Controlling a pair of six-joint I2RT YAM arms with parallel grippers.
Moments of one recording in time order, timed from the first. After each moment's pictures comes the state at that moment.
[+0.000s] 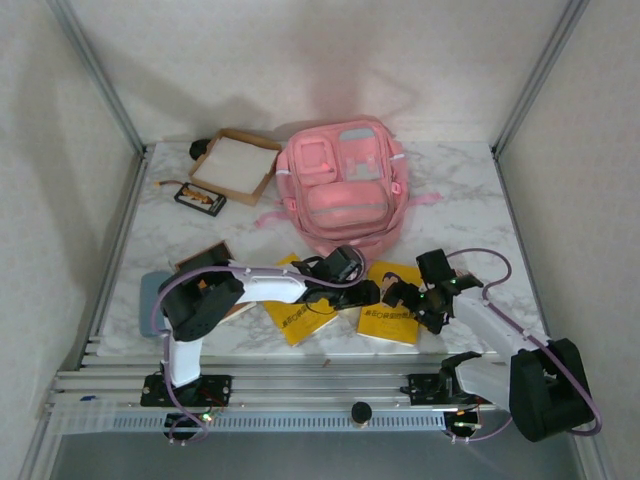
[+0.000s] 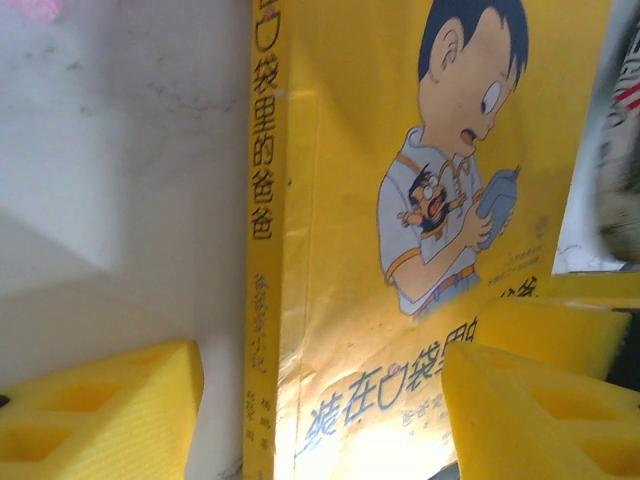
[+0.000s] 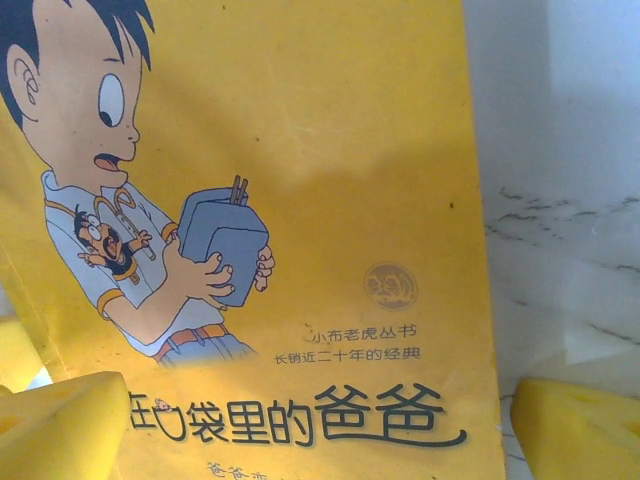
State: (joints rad) left arm -0.96 1.93 1.11 -0.06 0.28 -1.03; right arm 0.33 1.12 0.50 -0.67 -0.24 0.77
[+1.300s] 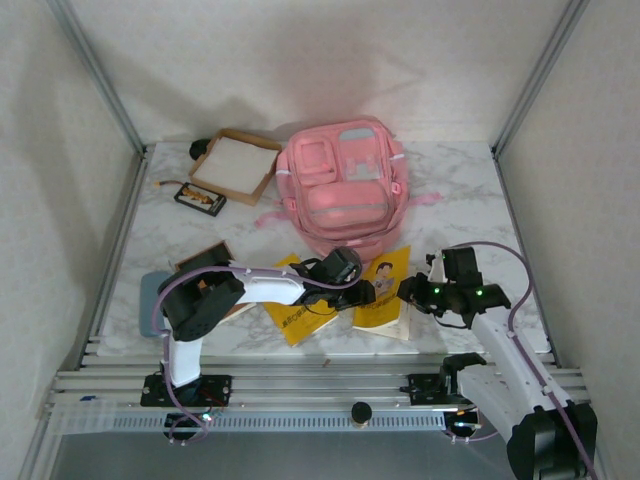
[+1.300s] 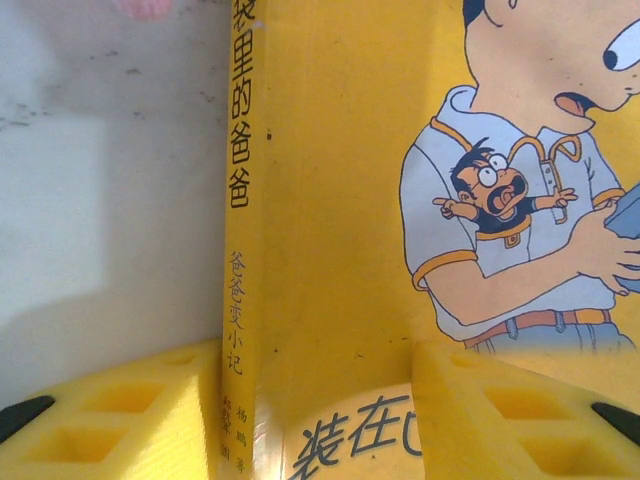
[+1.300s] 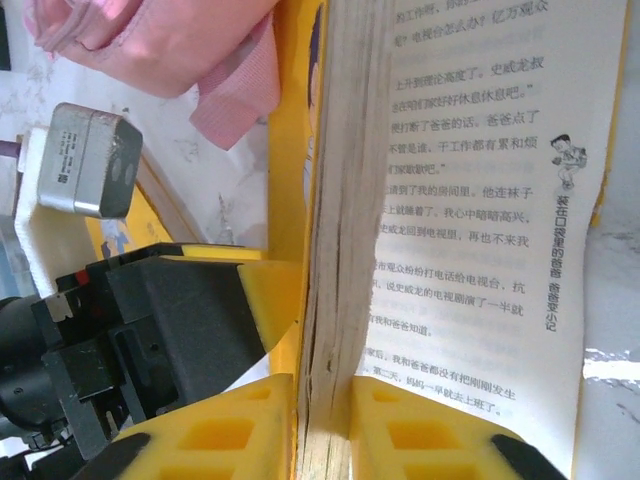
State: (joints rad) left arm -0.96 1.93 1.07 -0.01 0.27 -1.09; right arm 0.21 0.85 0.56 -0.73 -0.49 0.61
